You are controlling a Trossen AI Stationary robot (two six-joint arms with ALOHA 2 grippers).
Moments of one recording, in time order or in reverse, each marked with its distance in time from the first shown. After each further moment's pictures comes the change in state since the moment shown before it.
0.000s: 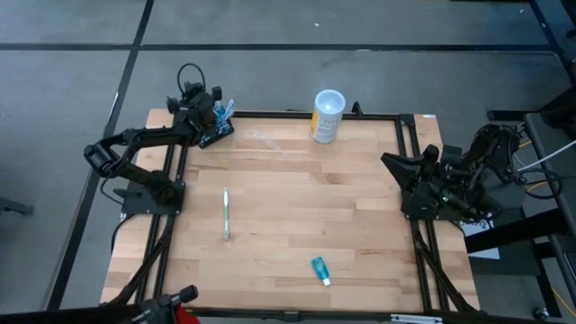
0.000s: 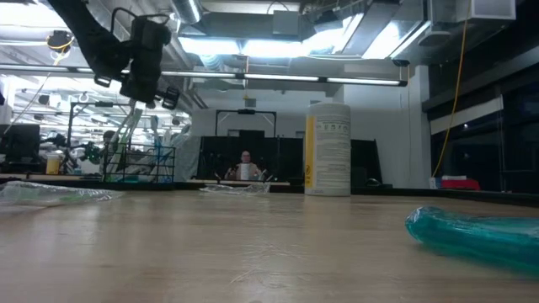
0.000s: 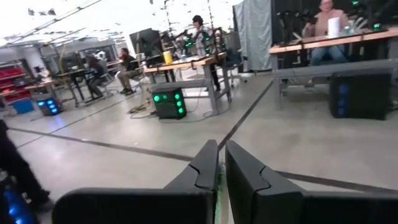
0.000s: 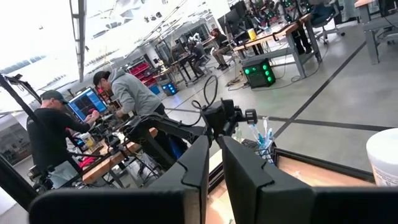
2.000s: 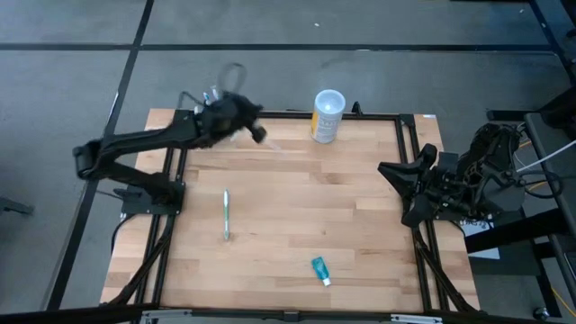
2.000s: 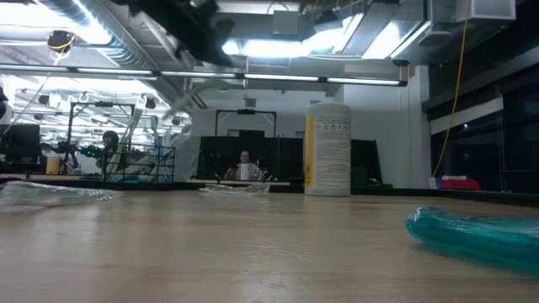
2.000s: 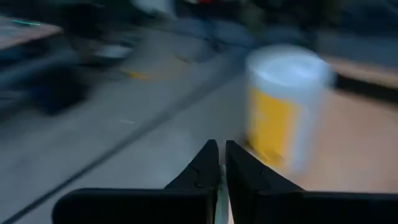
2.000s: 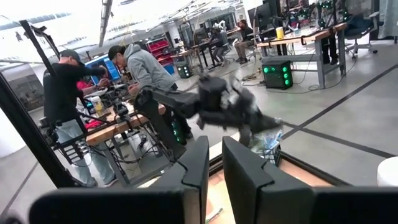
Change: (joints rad) left arm -0.417 -0.128 0.374 -0.818 0.907 -0.141; right arm 0.014 -0.007 0.000 -0.063 -0.114 -0.133
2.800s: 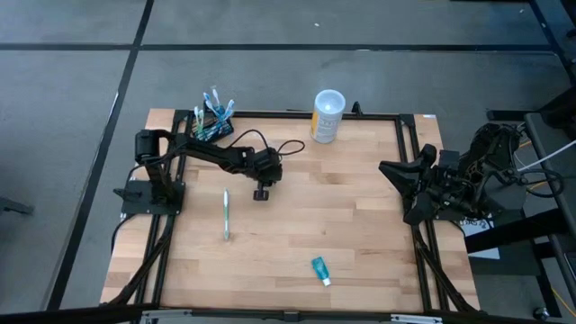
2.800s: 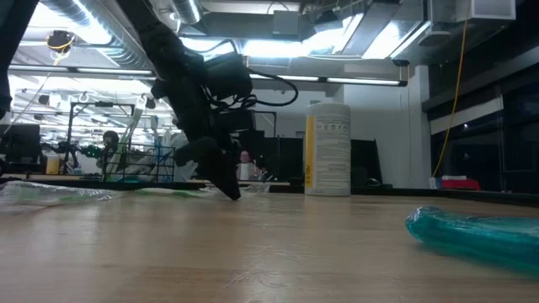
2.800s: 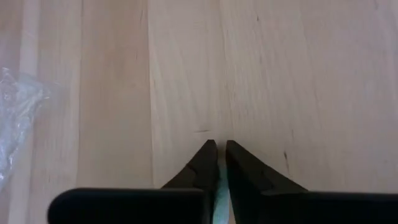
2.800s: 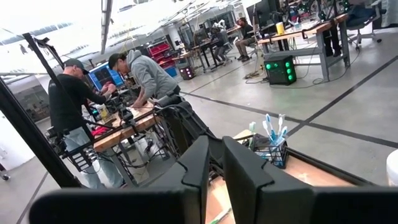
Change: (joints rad) left arm -0.153 0.557 -0.077 -0.074 0.429 0.342; right arm 0.000 -0.005 0.000 0.010 0.000 0.051
